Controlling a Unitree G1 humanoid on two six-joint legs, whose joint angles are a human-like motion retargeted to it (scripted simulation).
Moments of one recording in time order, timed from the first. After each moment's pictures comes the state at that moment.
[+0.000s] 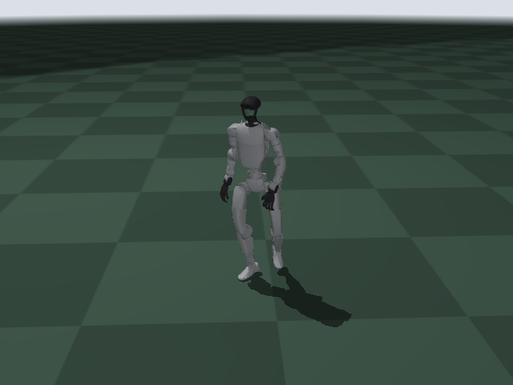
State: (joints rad) left arm -0.03 0.35 -0.17 0.74 1.12 -0.41 -0.61; right arm 0.20 -0.11 -0.18 1.21 -1.04 0.00 -0.20; waist -0.07 -0.11 -0.12; left_leg -0.12 0.06 0.48 0.68 -0.03 -0.18; right_leg -0.22 -0.17 -0.38 0.25 -0.07 -0.08
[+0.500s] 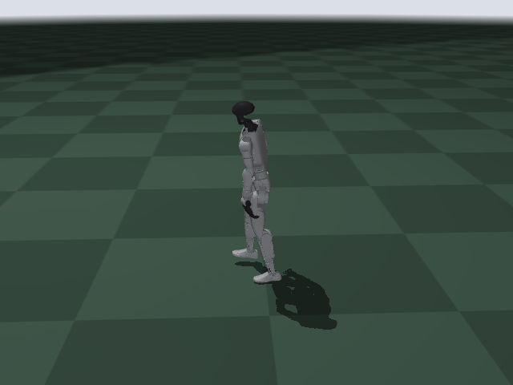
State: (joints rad) left arm -0.02 0.27 0.19 1.33 0.83 -0.14 -0.52; right arm 0.07 -0.19 -0.03 1.09 -1.16 -0.15 -0.08; waist -0.19 -0.10 0.00; left_leg -0.13 0.09 0.21 0.12 -0.20 -0.06; right_leg -0.44 -0.02 0.01 0.19 -0.09 0.04
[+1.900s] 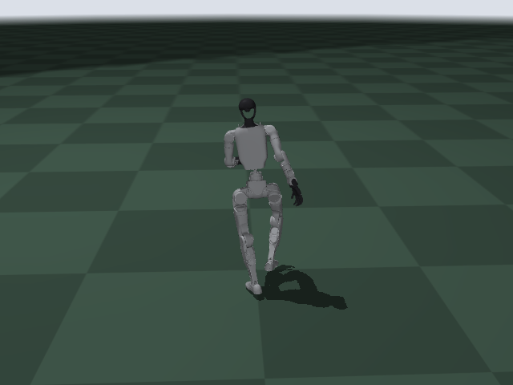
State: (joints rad) left arm -0.25 0.20 -0.04 0.42 0.30 -0.43 -0.49; right arm 0.46 -0.24 -0.30 1.22 -0.87 -0.33 -0.12; waist -0.27 -0.05 -0.13; left_leg -0.11 -0.04 0.21 0.29 -0.38 -0.03; right_leg -0.76 -0.29 -0.38 1.21 -0.58 0.07
